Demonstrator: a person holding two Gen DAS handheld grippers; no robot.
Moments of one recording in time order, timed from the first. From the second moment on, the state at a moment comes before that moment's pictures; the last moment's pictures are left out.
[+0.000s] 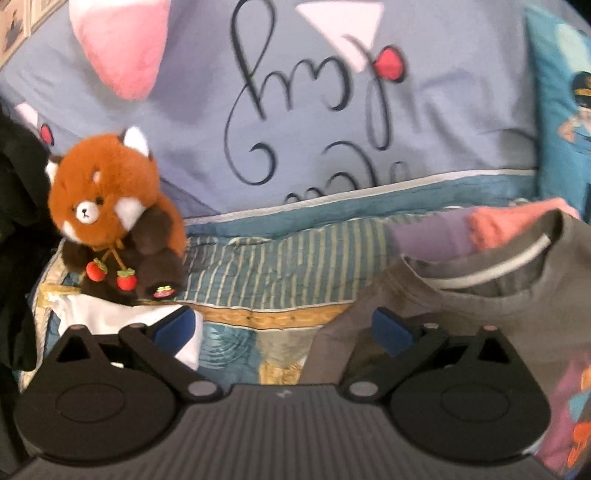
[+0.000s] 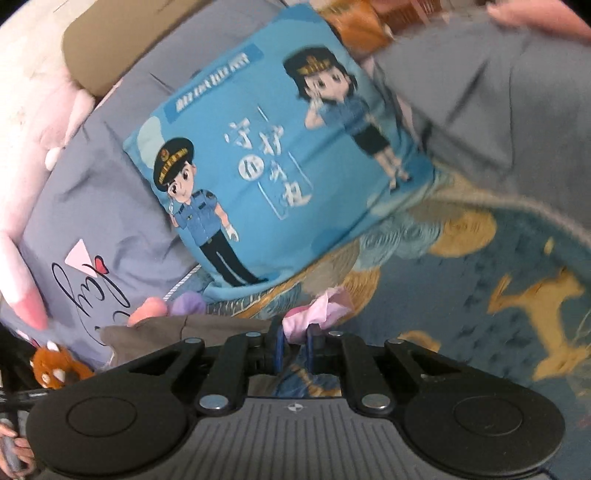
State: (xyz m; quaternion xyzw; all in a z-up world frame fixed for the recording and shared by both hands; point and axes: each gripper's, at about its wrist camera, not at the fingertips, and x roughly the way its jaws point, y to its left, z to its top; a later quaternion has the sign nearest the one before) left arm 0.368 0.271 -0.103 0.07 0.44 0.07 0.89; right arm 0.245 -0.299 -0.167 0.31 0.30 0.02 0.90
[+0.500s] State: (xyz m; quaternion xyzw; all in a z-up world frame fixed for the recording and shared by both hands) left arm 0.264 0.257 -0.093 0.09 0.43 0.03 0.90; right arm 0.267 -0.323 -0.162 0.25 0.33 -0.07 0.91
